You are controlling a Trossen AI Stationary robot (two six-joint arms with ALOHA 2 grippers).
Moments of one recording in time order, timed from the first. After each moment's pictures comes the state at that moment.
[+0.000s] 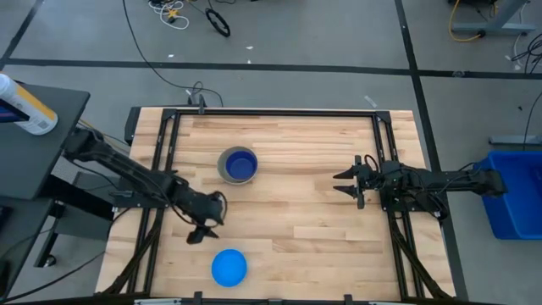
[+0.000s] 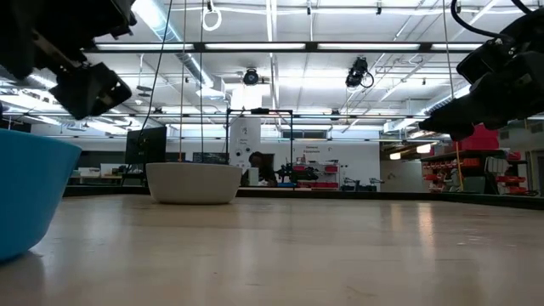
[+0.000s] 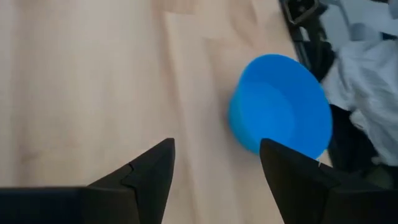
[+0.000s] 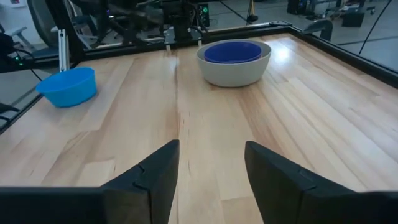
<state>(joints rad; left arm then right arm) -0.41 1.10 0.58 -0.26 0.12 -0.39 -0.04 0.27 0.01 0.01 0.00 0.12</state>
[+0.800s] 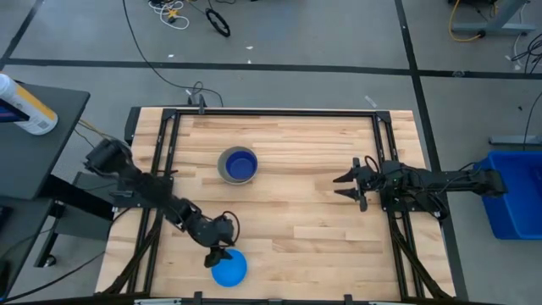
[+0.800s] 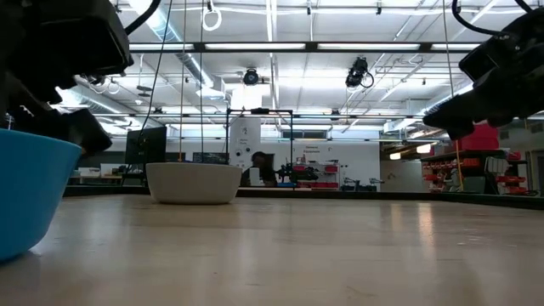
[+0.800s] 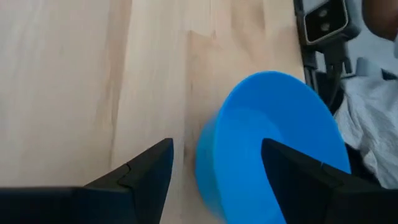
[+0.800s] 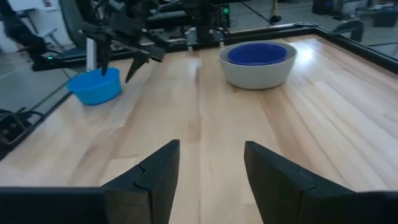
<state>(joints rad) -0.61 1.53 0.58 0.22 -0.04 -0.76 -0.04 0.27 0.01 0.02 -0.09 0.12</state>
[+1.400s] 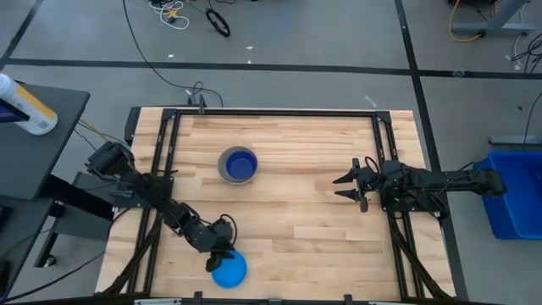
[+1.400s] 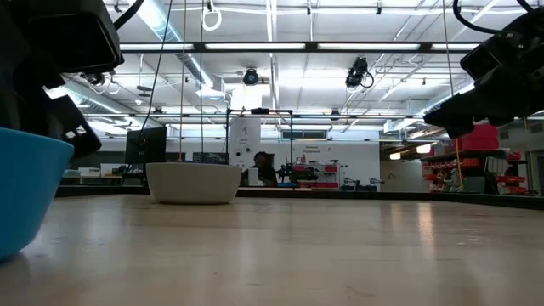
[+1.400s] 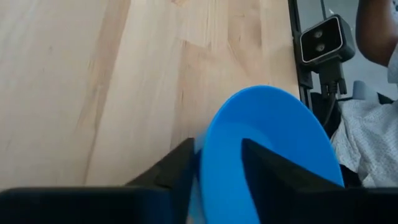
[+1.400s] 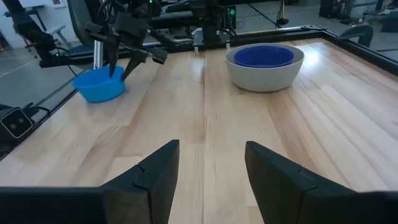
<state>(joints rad) -0.67 1.57 0.58 0.30 -0.15 -0.86 -0.04 0.27 0.01 0.03 -0.12 0.10</state>
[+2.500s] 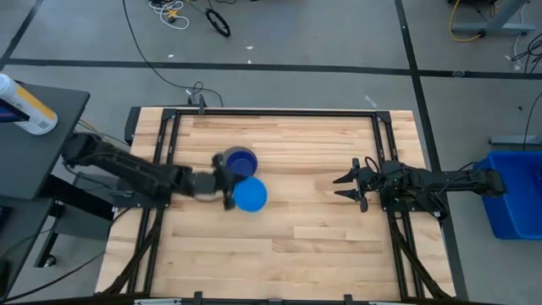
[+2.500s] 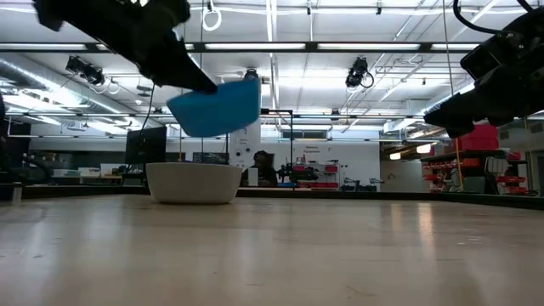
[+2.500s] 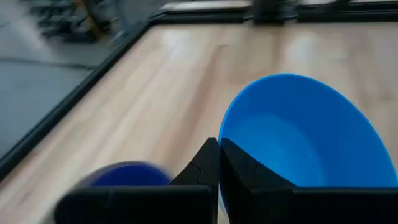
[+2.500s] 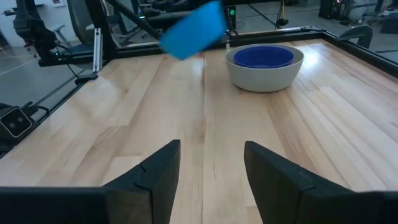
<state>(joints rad) -0.26 1.17 0.58 0.11 -0.58 -0.15 -0.04 0.27 0.01 0.03 -0.11 0.09</state>
